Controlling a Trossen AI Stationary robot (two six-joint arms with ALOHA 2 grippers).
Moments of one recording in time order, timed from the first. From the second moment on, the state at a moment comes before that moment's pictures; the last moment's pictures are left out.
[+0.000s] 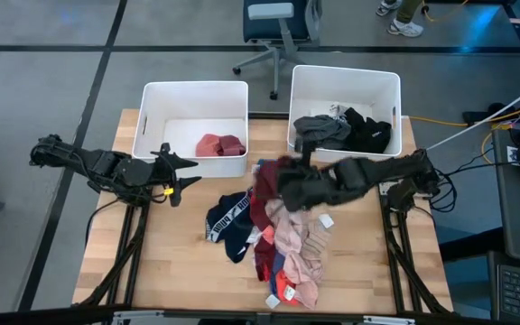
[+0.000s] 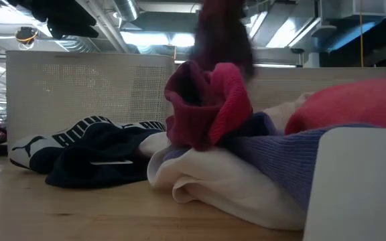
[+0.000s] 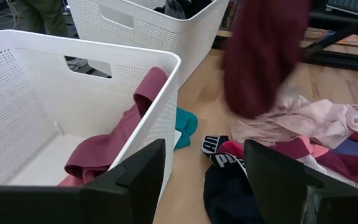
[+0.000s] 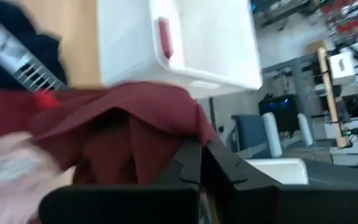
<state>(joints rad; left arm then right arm) -0.30 0.61 0.66 -0.51 -0.62 -0.28 0.30 1.82 2.10 -1.34 0.81 -0.06</state>
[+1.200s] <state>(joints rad) -0.30 0.61 0.66 -0.51 -0.63 -0.26 -0.27 2.01 2.13 -0.35 0.29 -0.32</state>
